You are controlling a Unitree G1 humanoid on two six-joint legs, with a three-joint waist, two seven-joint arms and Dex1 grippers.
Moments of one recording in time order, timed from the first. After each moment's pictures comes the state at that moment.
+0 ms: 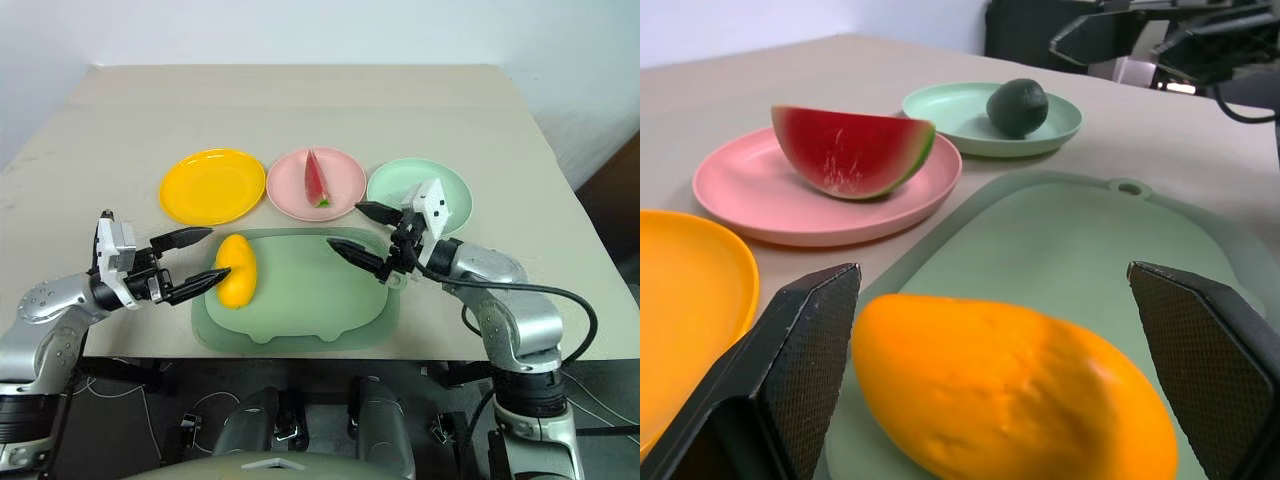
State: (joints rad) left arm -0.09 0.66 0.21 -0.18 -0.59 0.23 -1.07; right arm -0.28 -0.47 -0.09 -0.43 0.53 0.67 0.82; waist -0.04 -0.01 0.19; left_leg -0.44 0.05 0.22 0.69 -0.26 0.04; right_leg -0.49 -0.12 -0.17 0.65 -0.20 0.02
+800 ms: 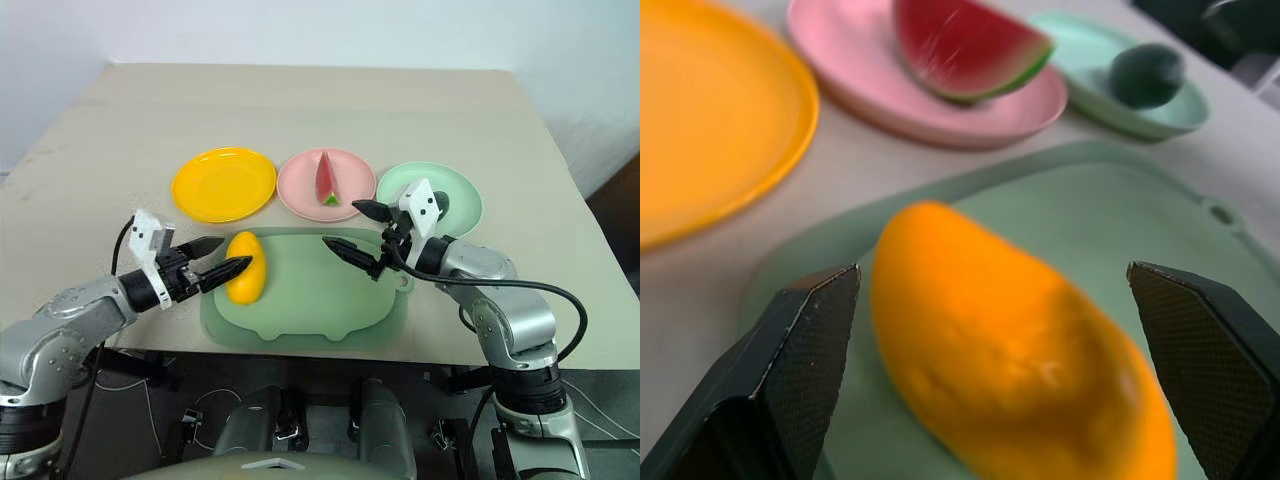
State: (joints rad) left arm -0.14 0.61 0.19 -0.46 -0.80 0.92 -0.47; right arm -0.34 -0.49 -0.05 -0.41 0.53 0.67 0.73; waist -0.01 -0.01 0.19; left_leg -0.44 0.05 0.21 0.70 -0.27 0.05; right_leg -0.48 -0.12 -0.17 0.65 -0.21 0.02
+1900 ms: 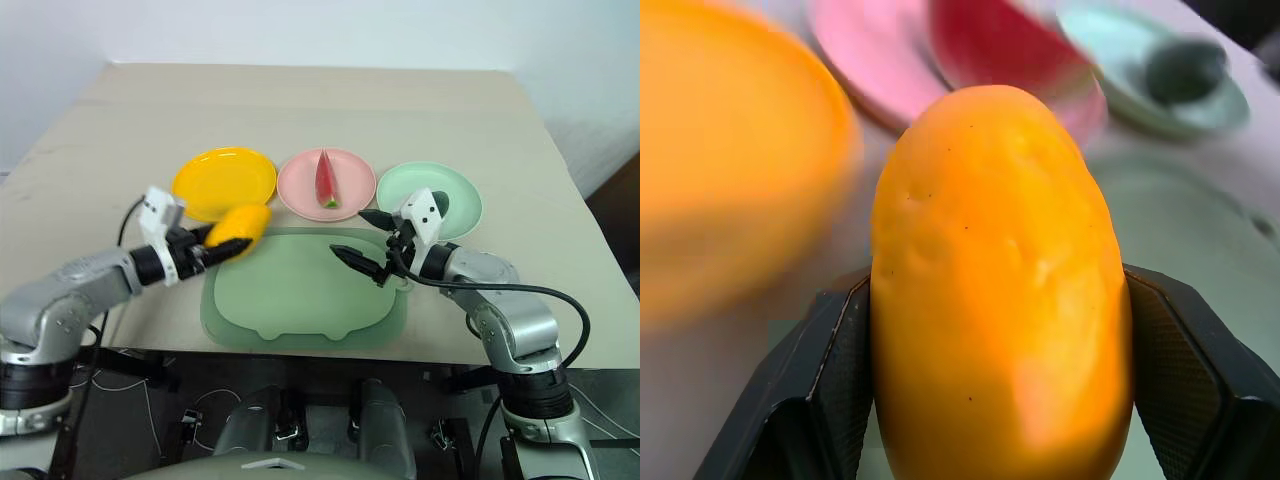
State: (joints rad) left arm -0.38 0.68 0.18 -0.27 -0.73 0.92 -0.53; right arm -0.29 -0.53 -0.01 -0.39 0.52 0.63 0.73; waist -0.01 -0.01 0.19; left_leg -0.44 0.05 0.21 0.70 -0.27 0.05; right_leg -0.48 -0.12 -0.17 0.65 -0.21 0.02
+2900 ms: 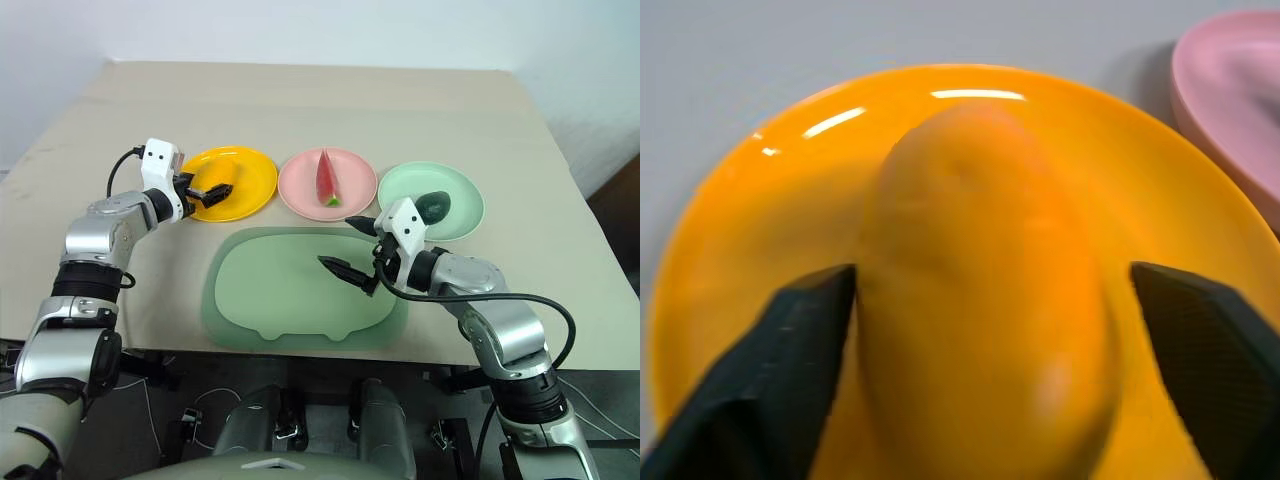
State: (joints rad) left arm -0.81 0.54 0.06 0.58 -0.27 0.46 -0.56; right arm -0.28 -0.53 0.05 -0.42 0.48 0.59 0.72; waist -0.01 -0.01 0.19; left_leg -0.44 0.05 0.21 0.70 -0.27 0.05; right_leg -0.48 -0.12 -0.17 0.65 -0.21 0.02
